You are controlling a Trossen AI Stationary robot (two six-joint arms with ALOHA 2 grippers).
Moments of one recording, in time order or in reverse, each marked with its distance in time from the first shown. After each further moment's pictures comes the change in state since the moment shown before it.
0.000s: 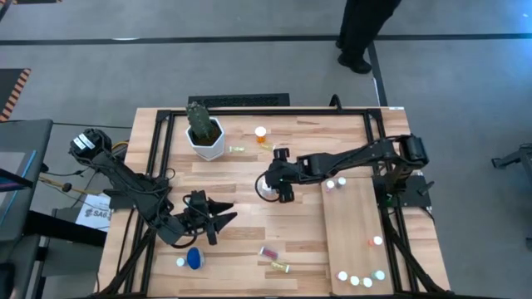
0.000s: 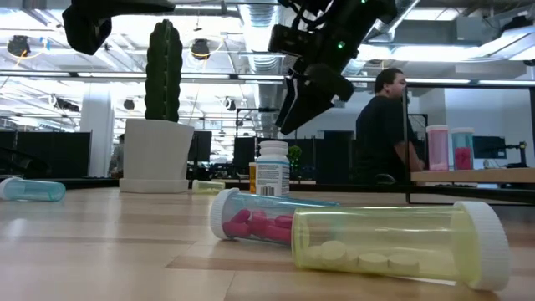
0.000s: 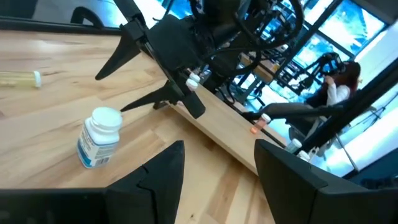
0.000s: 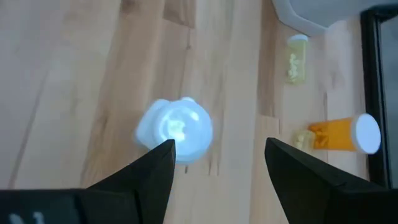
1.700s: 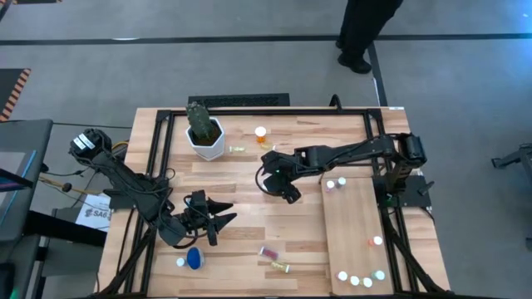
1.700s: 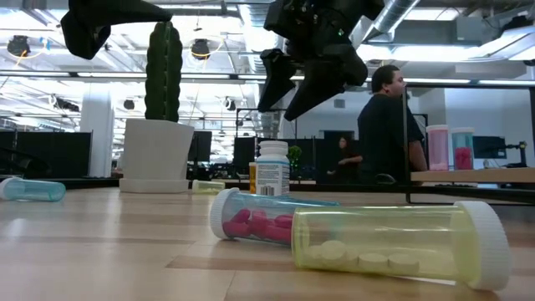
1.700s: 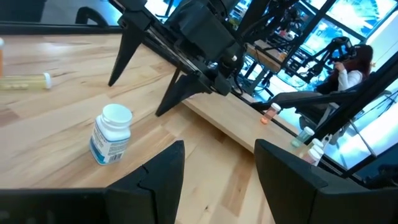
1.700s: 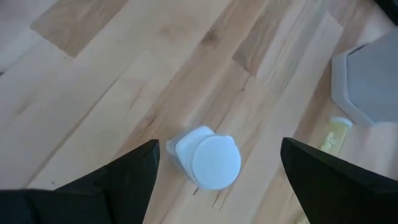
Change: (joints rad) left arm 0.000 0.000 0.000 -0.066 0.006 0.007; right arm -0.046 0.012 0.102 -0.085 -0.306 -0.401
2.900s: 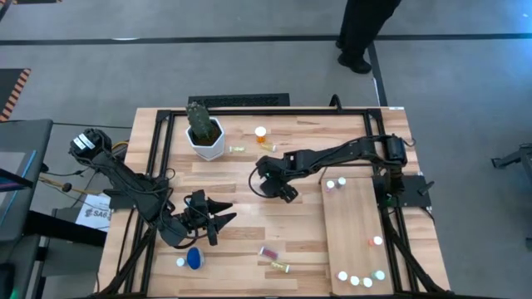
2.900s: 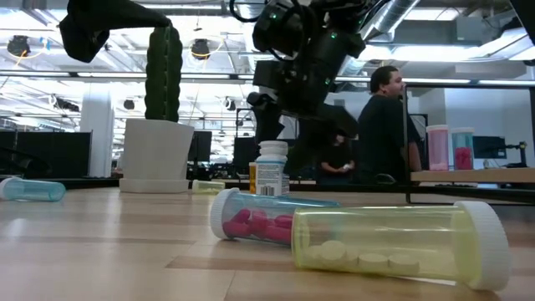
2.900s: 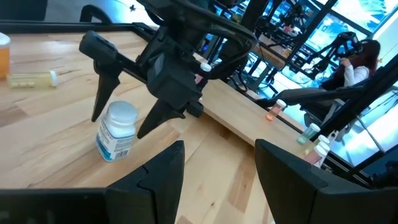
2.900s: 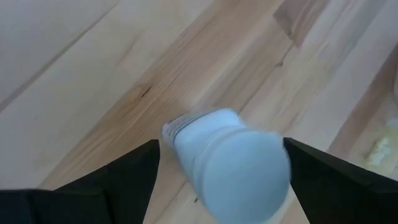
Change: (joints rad) left arm 0.000 0.000 0.000 -0.035 -0.001 -0.019; right arm -0.039 0.166 0.000 0.048 -0.004 -0.140
